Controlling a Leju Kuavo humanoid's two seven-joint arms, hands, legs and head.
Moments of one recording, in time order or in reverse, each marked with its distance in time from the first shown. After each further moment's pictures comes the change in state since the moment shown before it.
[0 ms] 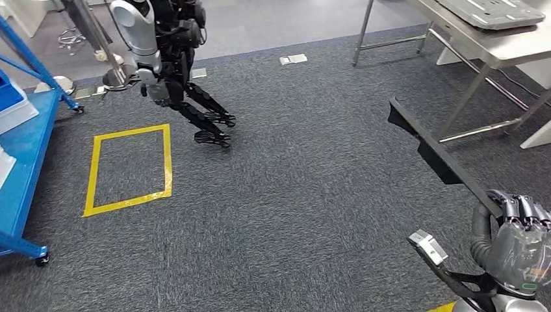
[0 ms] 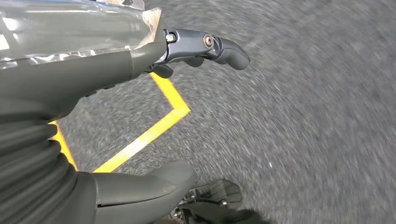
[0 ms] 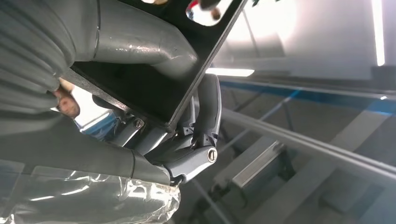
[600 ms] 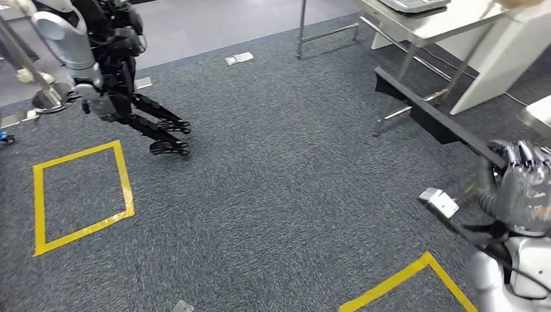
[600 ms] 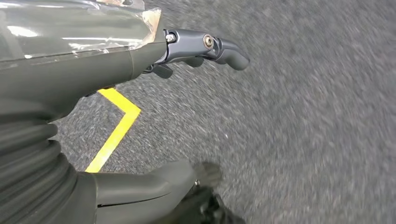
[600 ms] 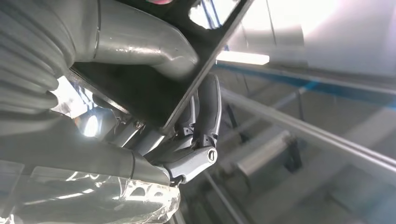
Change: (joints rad) left arm -0.042 -0.020 -0.013 -0.008 -0.009 -0.079 -0.063; right arm -0.289 -0.335 0.229 0.247 -0.145 0.082 0.120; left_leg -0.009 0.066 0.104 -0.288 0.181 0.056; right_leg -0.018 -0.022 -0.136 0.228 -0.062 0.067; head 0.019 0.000
